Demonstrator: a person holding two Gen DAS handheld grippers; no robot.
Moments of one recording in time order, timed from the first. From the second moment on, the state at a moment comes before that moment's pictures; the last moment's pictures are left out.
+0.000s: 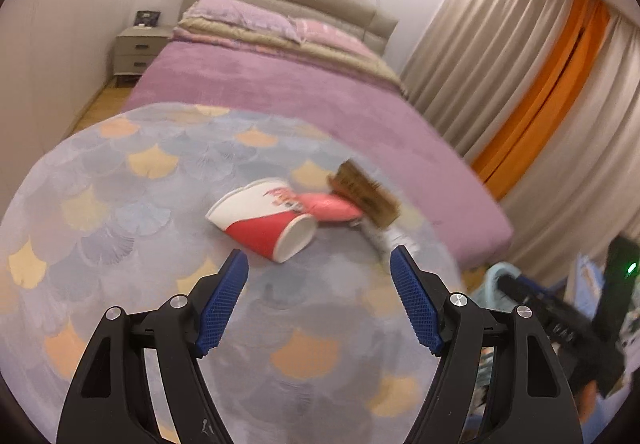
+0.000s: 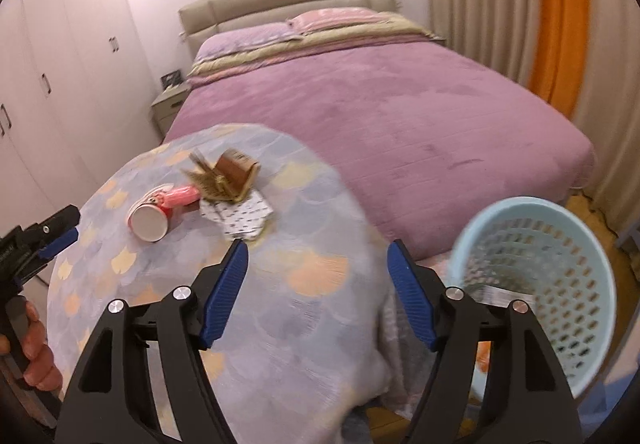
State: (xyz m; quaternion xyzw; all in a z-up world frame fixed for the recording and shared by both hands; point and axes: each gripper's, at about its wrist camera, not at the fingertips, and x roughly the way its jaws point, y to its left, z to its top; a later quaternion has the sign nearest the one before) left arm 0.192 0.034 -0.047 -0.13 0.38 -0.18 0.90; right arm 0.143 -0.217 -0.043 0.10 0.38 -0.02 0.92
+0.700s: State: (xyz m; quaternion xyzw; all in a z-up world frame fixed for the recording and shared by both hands) left arm 0.222 0.047 -0.081 -0.10 0.41 -0.15 0.90; right arm 0.200 -0.163 -0.089 0.06 0.43 0.02 0.90
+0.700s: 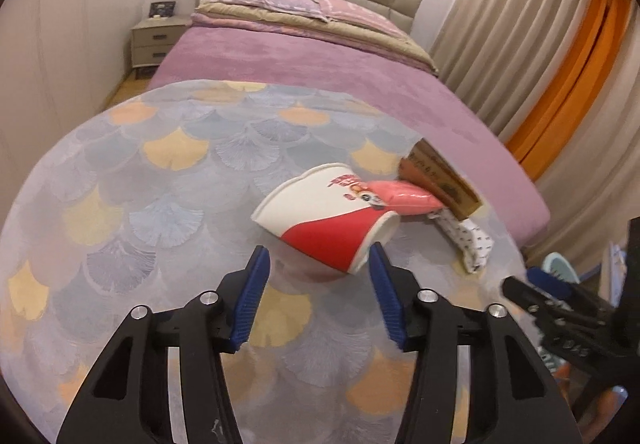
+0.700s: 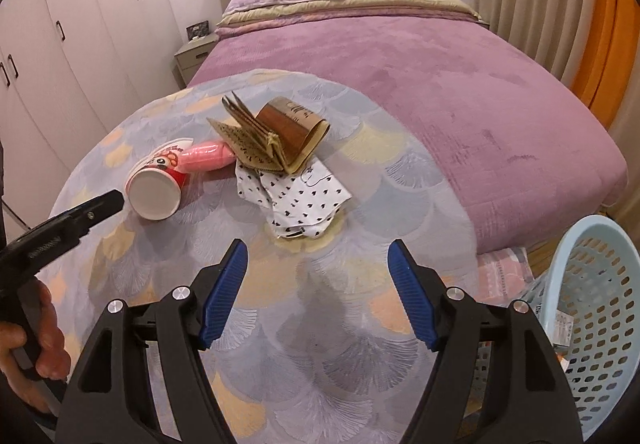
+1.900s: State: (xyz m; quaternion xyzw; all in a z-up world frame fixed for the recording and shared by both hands) left arm 0.257 0.041 -0.109 -0.11 0.41 -0.14 0.89; right arm 0.223 -0.154 -0.095 0.02 0.42 0.05 0.90
